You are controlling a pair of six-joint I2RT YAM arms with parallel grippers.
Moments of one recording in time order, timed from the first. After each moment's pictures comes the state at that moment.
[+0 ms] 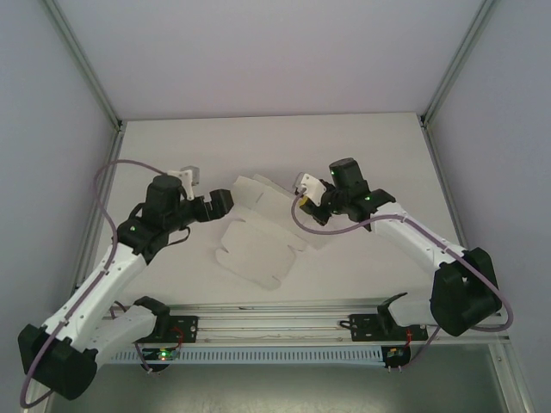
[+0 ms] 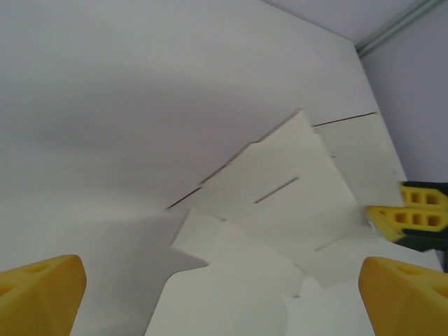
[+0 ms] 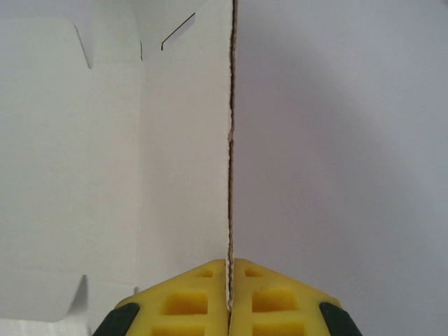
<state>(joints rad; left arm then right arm) -0.35 0.96 0.83 -0.45 0.27 -0.56 0.45 1.35 0.93 -0.37 -0.40 -0.60</state>
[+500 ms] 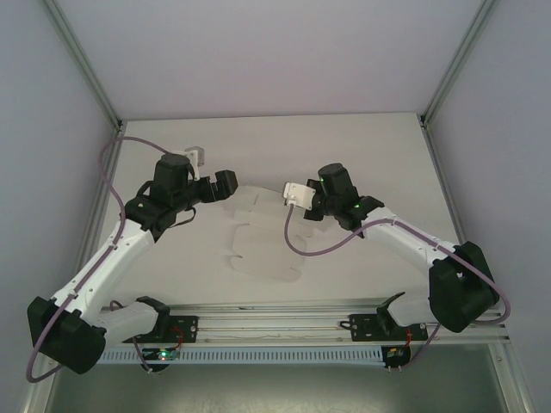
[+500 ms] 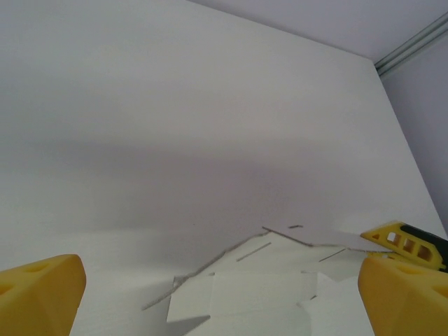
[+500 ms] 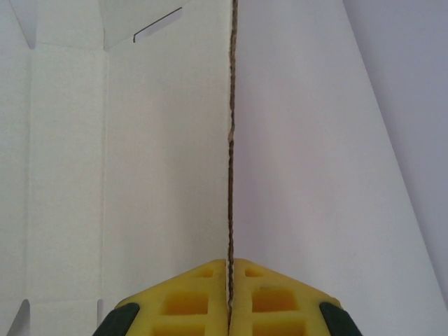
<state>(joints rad) -0.35 1.12 1.00 -0.47 0.19 -0.52 0.54 1.37 0.87 -0.18 -0.19 -0.87</state>
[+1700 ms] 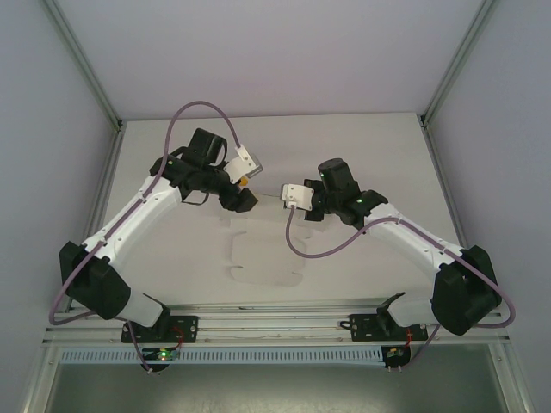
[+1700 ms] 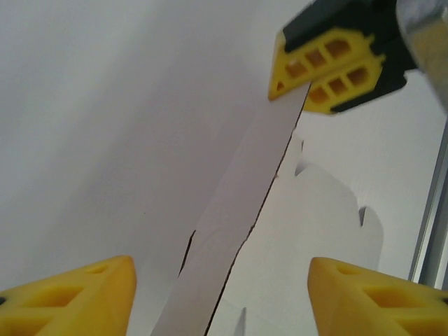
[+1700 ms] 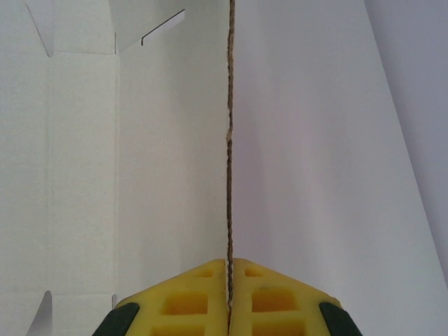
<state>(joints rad) -0.43 1.47 1.40 -0.88 0.53 0.45 0.55 1.35 0.96 -0.34 -0.30 -0.92</state>
